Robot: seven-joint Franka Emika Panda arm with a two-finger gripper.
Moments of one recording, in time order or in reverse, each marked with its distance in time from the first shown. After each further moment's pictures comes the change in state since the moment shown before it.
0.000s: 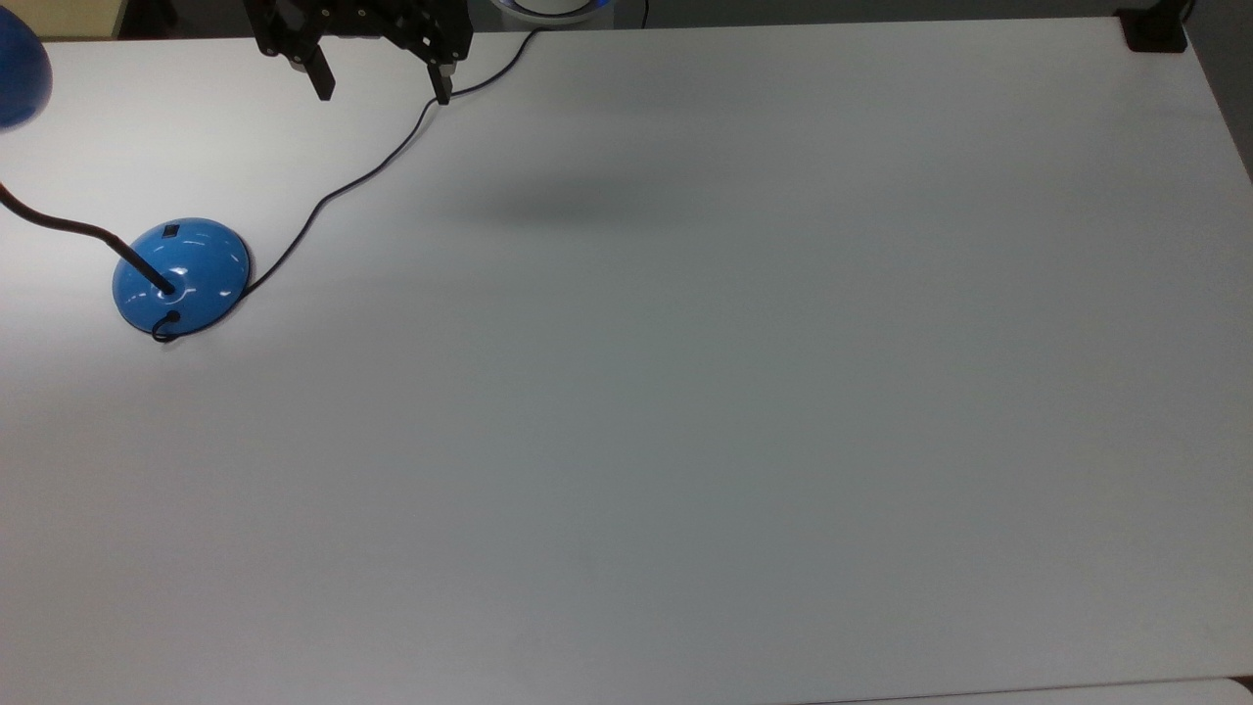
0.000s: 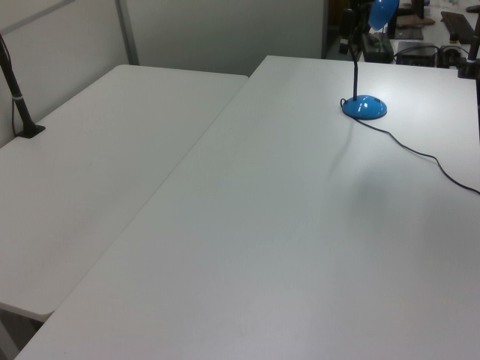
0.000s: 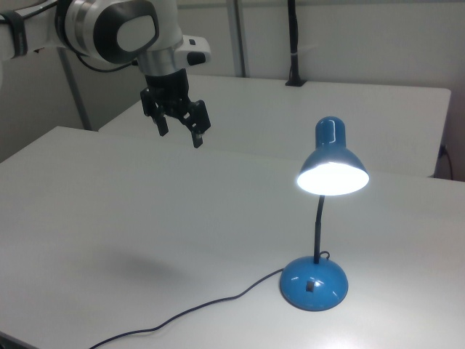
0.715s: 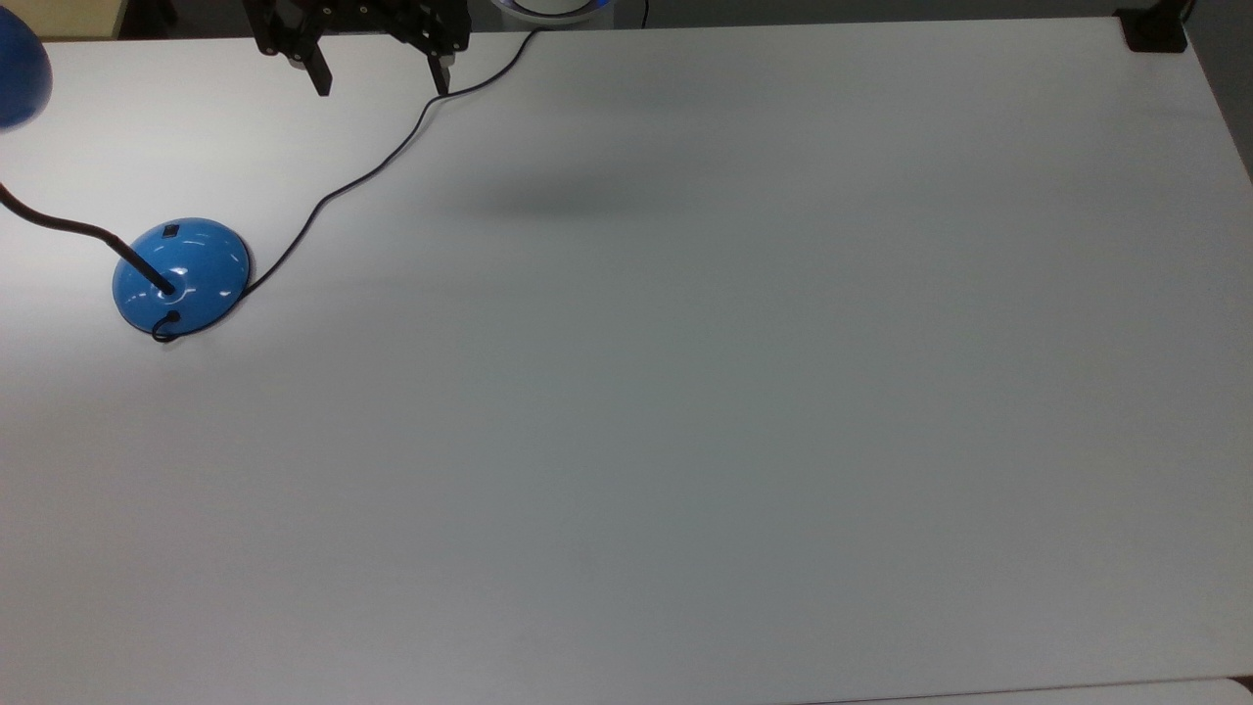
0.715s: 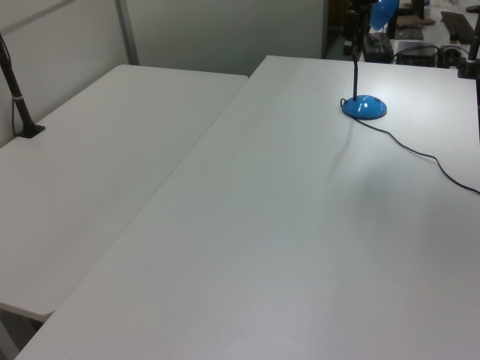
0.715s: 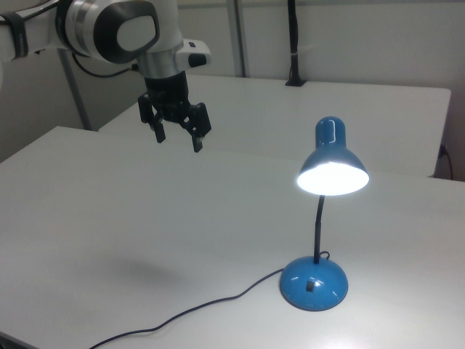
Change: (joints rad) arm -0.002 0.000 -0.001 0.000 -0.026 -0.050 -0.101
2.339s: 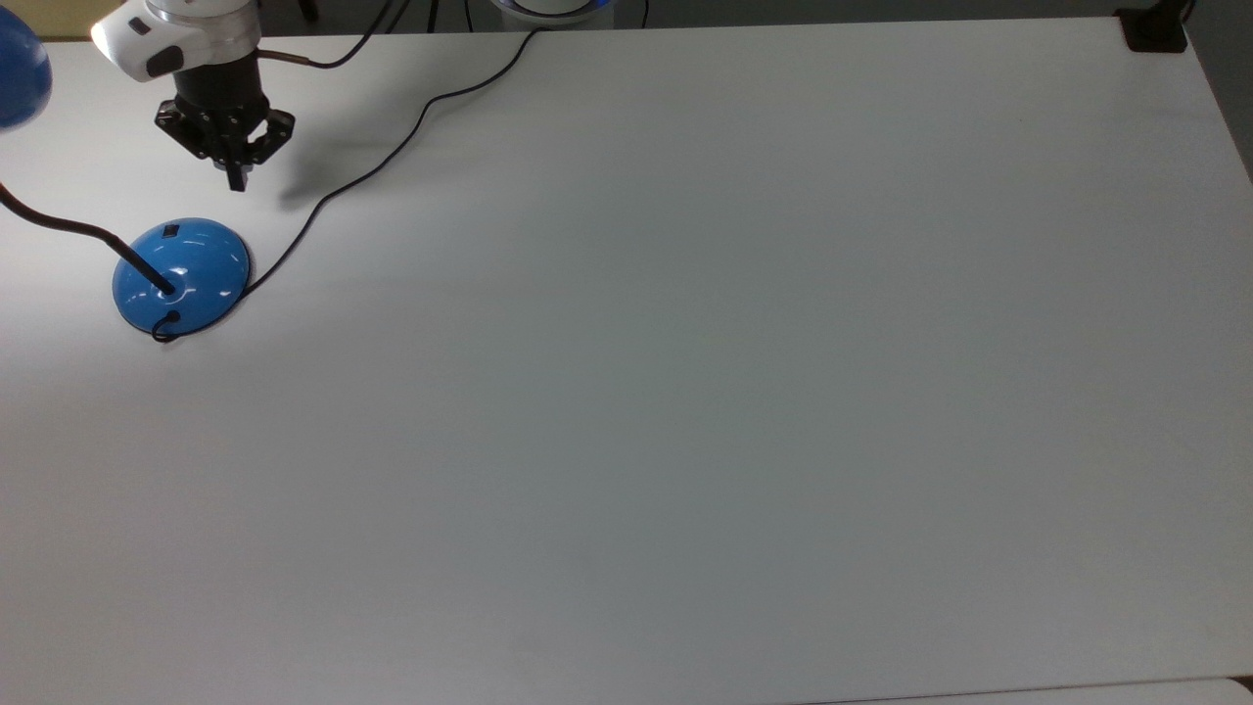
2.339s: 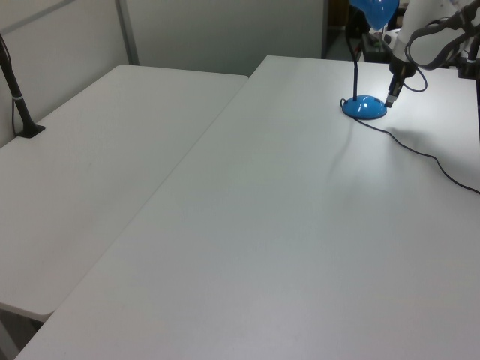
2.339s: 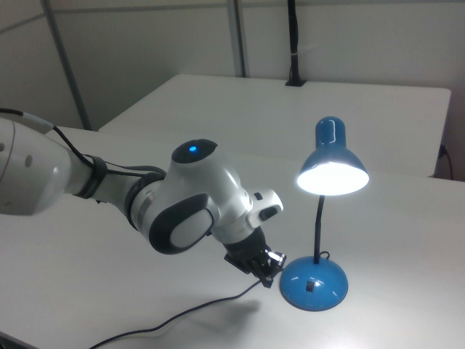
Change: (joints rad) arm -0.308 0.004 -0.041 -0.674 -0.152 0.906 -0.305
